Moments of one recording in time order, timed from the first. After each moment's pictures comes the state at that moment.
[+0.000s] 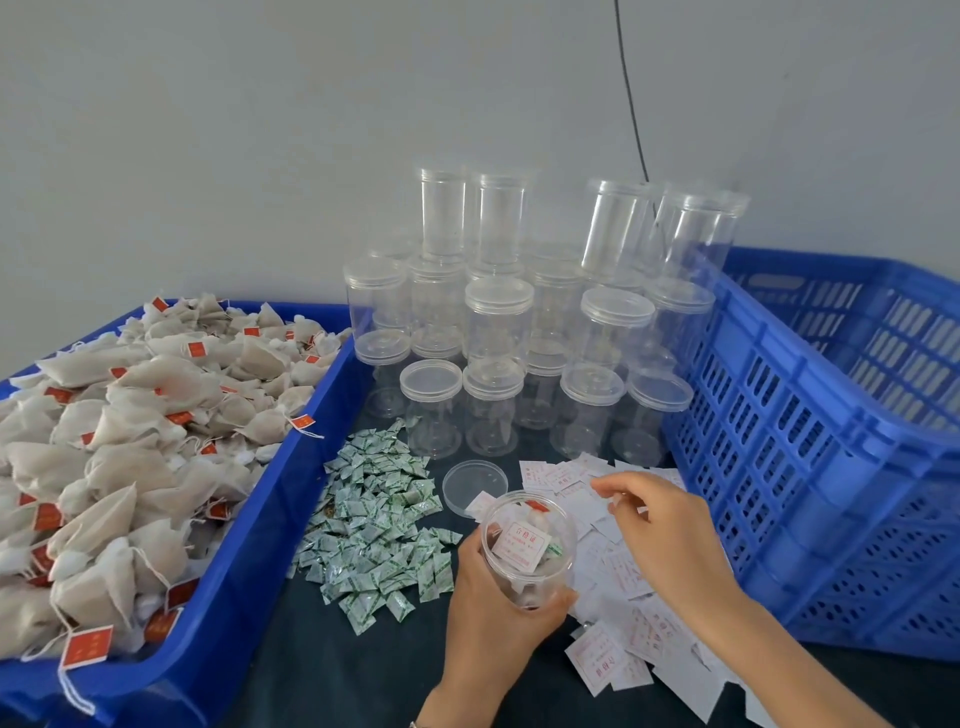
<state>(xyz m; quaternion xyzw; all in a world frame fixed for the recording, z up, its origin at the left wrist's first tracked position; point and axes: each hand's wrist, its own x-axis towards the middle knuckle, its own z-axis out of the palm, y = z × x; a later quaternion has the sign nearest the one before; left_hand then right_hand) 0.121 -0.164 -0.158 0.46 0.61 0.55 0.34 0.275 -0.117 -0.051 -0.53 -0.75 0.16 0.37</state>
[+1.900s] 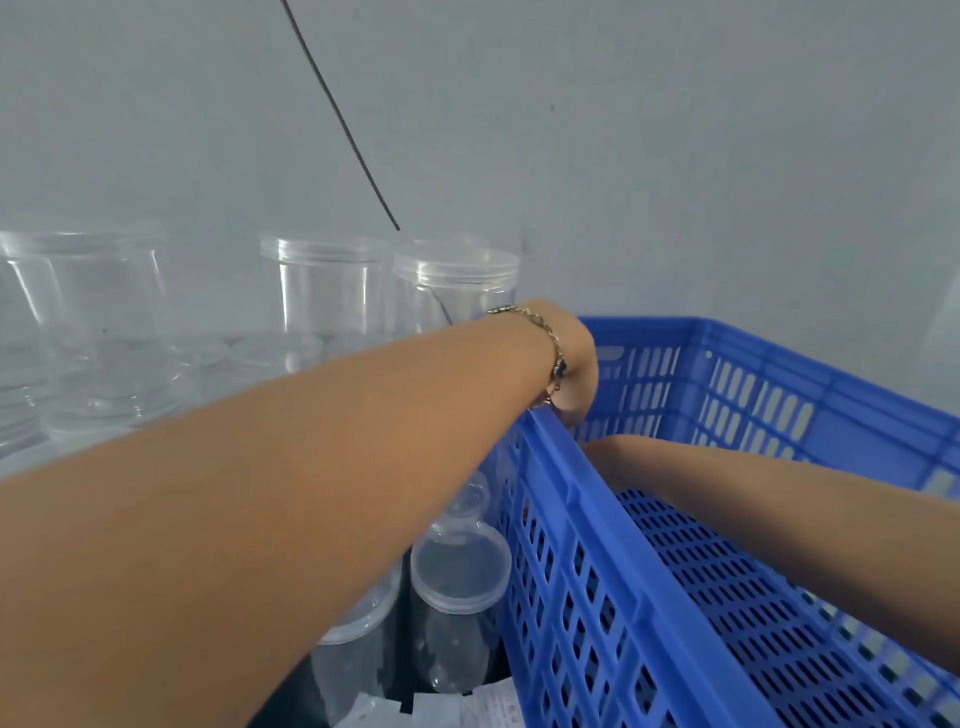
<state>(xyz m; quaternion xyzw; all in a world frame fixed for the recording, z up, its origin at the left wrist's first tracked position) 0.361 0.196 0.118 0.84 0.45 -0.27 -0.13 0.432 0.195 0.022 -0.64 -0.69 0.31 -0.10</state>
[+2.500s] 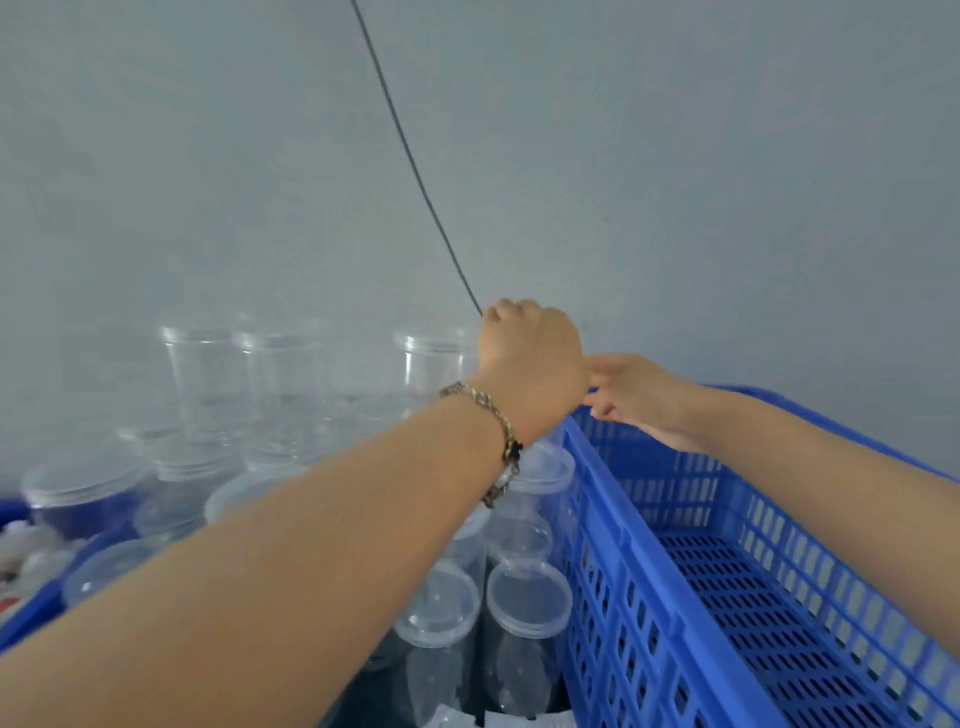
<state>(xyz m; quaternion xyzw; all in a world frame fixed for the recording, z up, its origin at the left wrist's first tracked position) 0.276 0.125 0.169 0.75 0.61 0.15 -0.19 0.400 0.149 0.138 -0.54 -0.69 0.36 0.34</state>
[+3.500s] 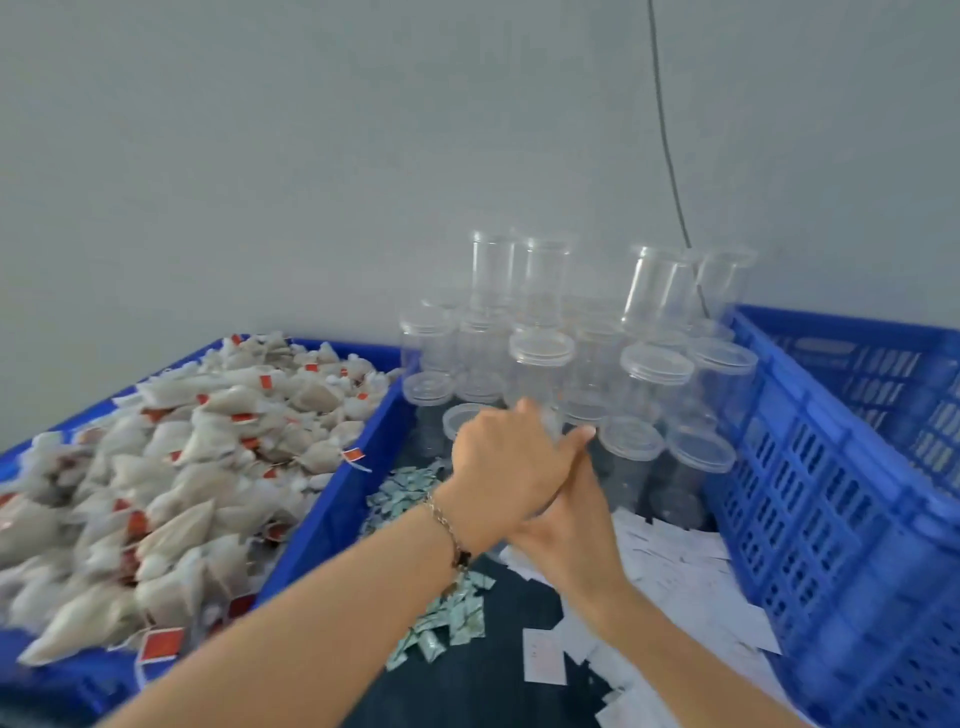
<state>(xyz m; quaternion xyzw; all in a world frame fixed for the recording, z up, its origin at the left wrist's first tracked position) 0.087 -0.113 0.045 0.67 0.73 0.13 -0.03 0.174 -0.102 -0.023 -0.41 -0.77 0.24 0.43</state>
